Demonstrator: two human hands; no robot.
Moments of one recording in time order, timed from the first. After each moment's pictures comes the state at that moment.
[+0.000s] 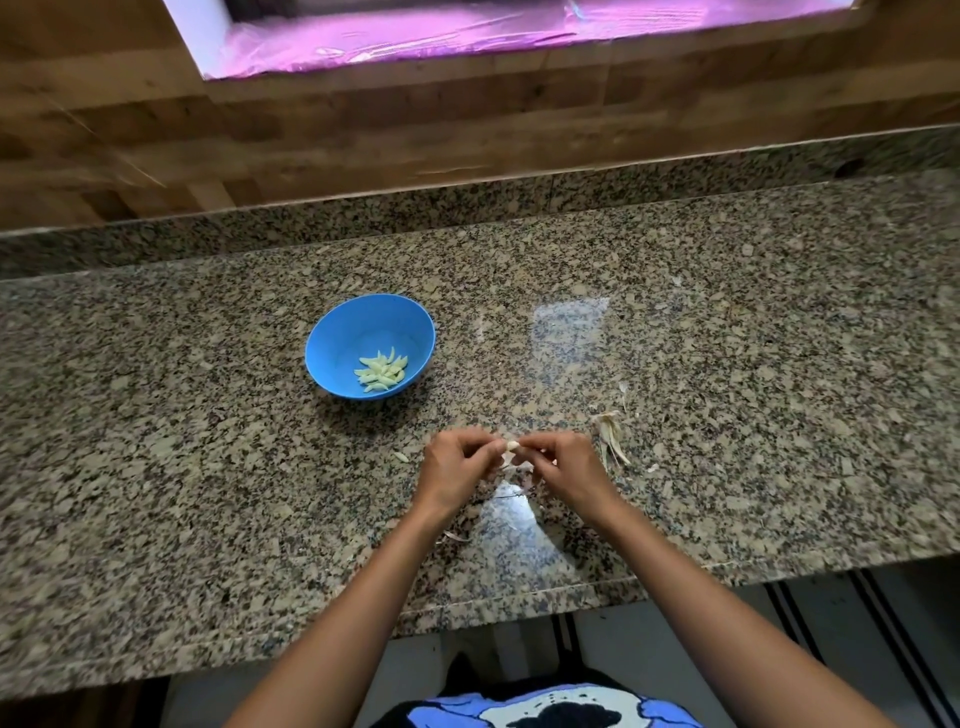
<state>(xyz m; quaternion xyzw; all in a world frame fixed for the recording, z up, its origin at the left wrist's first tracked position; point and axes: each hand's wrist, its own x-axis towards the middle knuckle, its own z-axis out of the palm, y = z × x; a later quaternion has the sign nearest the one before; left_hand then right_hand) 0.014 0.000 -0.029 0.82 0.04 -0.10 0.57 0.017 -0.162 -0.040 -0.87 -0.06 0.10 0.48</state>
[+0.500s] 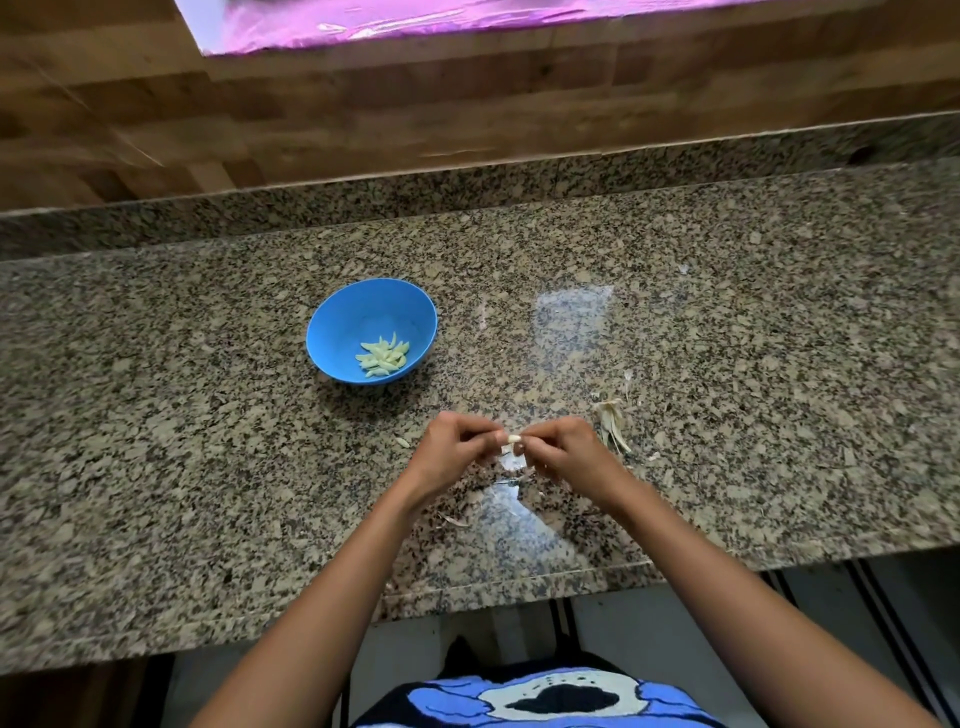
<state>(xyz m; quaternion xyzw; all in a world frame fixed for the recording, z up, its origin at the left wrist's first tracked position) 0.020 0.011 -0.020 0.78 0.00 -0.19 0.60 0.015 -0.169 -0.024 -0.82 -0.10 0.19 0.53</state>
